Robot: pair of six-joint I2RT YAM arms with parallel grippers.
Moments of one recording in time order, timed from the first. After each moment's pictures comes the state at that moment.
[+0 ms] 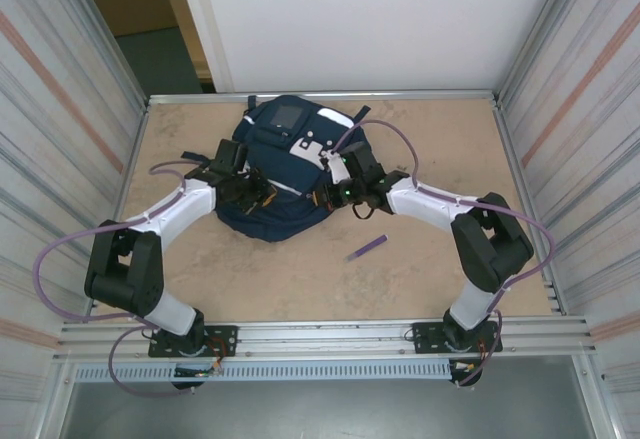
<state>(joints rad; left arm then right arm) -0.32 1.52 1.00 -0.45 0.31 -1.03 0.63 1.71 1.09 -0.17 -0.38 0.33</state>
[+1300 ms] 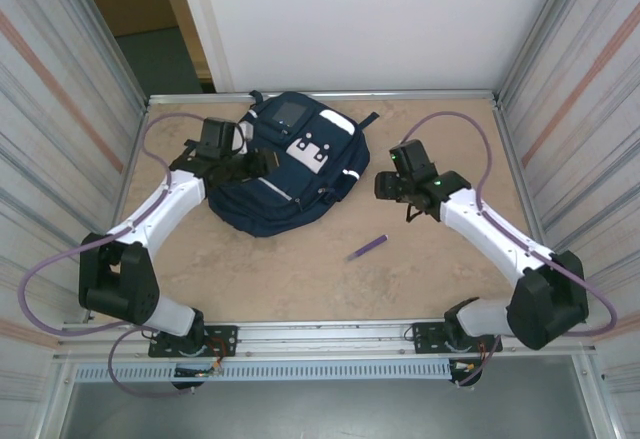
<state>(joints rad) -0.30 1.47 1.14 -0.45 0.30 -0.48 0.47 1.31 1.02 -0.61 0.19 0.44</state>
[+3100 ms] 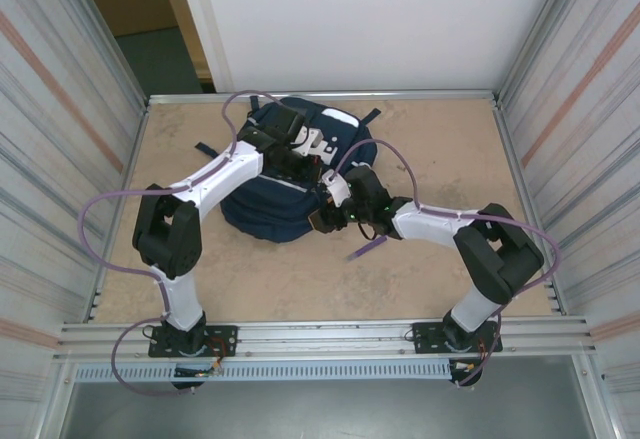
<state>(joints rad) -0.56 1.85 1.56 -0.73 0.30 -0.24 0.69 1.63 0.84 0.11 -0.31 0.07</state>
